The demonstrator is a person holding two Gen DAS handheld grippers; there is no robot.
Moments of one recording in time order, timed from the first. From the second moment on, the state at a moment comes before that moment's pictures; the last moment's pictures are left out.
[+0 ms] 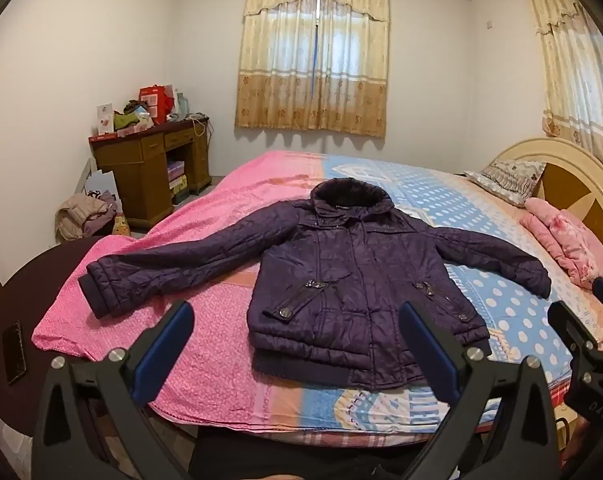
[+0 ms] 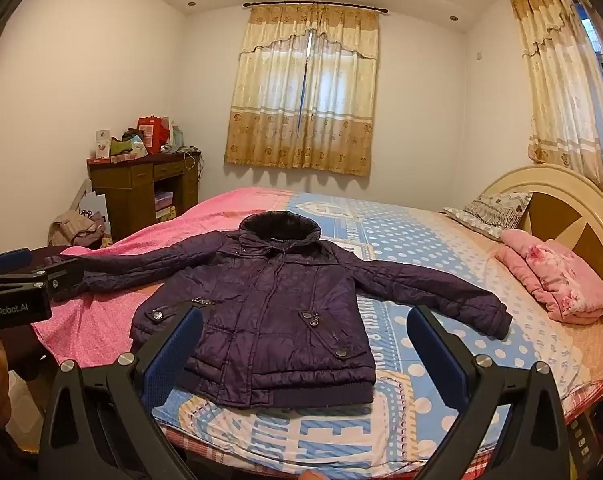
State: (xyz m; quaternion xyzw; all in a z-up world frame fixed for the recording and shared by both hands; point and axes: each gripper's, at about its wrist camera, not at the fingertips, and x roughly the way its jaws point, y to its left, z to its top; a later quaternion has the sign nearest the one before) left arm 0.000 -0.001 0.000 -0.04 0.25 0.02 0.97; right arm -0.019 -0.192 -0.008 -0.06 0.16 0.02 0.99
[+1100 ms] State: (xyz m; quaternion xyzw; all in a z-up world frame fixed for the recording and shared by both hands) left arm 0.000 0.000 0.000 -0.04 0.25 0.01 0.97; right arm -0.016 -0.190 -0.017 -0.06 0.16 0.02 0.98
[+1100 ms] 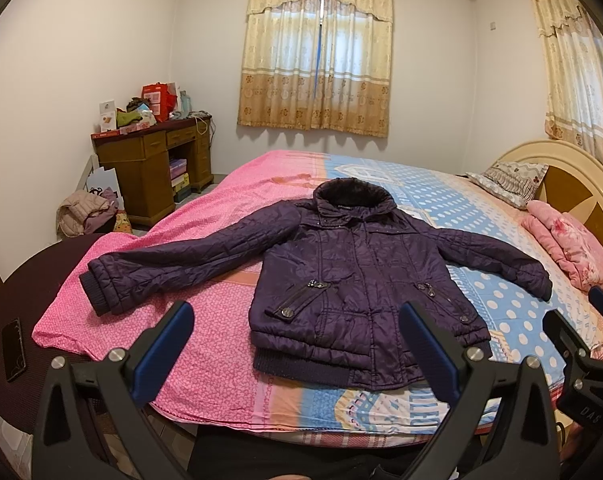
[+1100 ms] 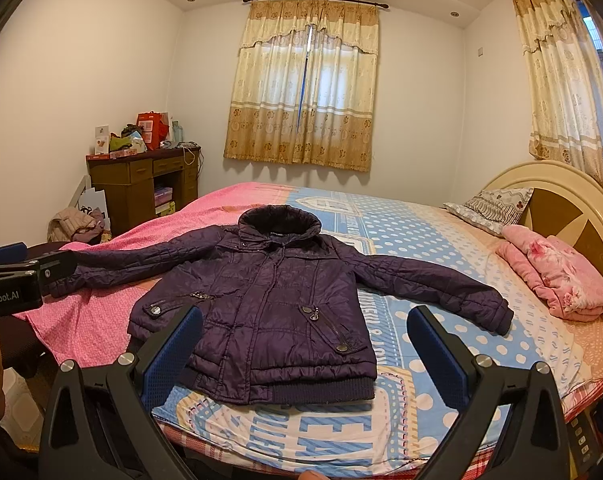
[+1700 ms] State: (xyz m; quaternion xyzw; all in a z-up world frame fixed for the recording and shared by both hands) left arm 0.000 0.003 -0.004 -0.04 0.25 0.01 0.97; right arm -0.014 -0.193 -0.022 -0.06 0.17 0.02 0.98
